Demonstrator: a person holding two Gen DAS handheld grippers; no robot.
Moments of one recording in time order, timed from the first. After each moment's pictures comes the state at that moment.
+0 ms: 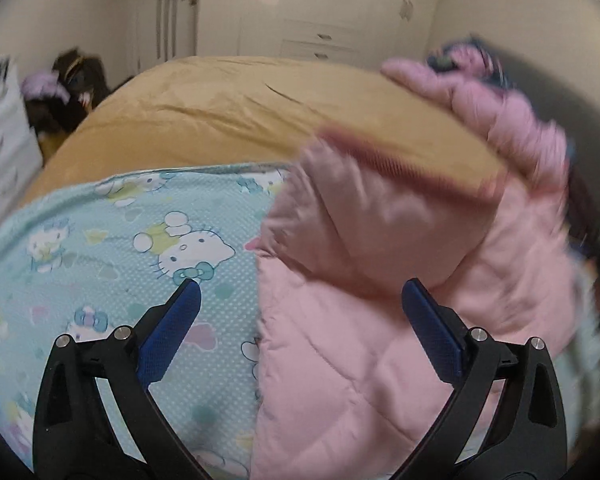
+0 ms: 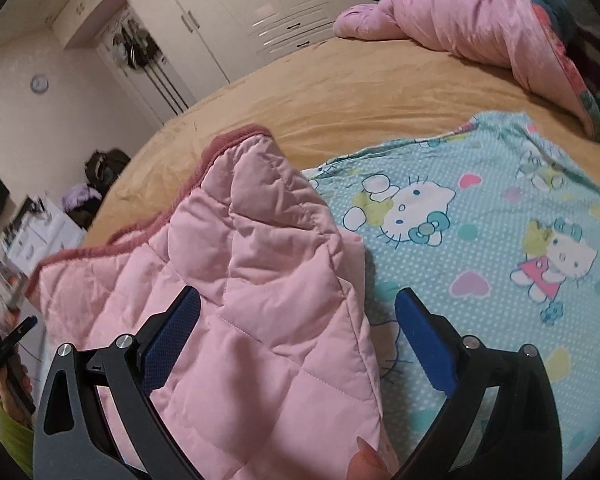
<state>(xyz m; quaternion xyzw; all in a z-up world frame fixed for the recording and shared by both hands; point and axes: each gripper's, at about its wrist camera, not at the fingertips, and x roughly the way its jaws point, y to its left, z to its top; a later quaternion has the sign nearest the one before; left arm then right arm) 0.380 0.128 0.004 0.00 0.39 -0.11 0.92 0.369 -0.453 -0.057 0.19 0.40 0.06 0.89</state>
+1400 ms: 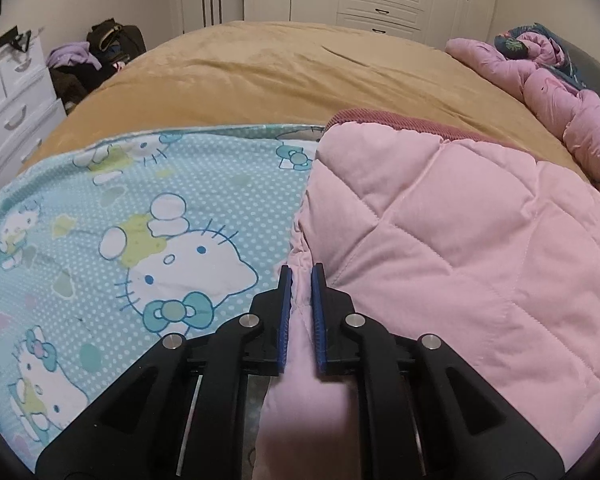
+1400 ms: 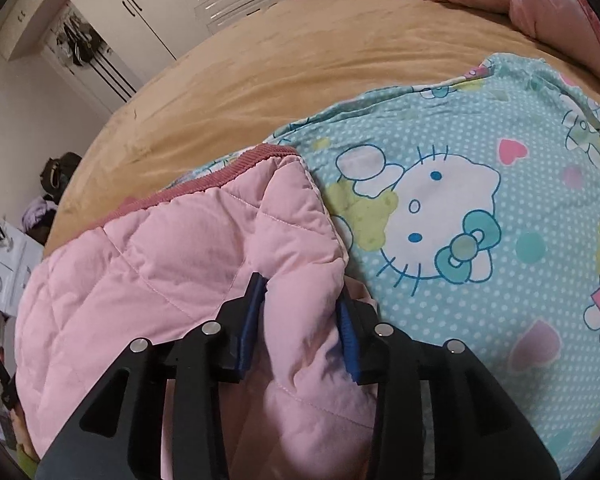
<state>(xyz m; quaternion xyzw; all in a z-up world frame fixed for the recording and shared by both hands) 0.486 0.145 -0.091 -0.03 0.43 -0.01 0.90 0.490 -0.460 -0.139 0.23 0.46 -0.01 0.86</state>
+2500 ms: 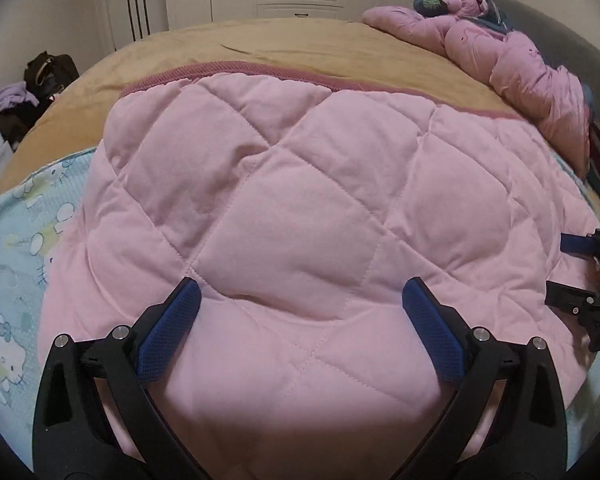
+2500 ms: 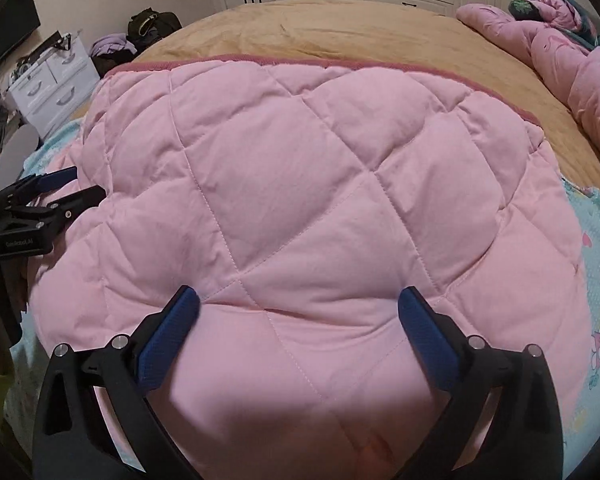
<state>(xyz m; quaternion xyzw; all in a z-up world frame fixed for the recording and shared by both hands) 0.444 0.022 -0.081 0.03 0.44 -0.11 0.89 0.425 -0.268 -0.099 -0.02 0.49 0.15 0.86</state>
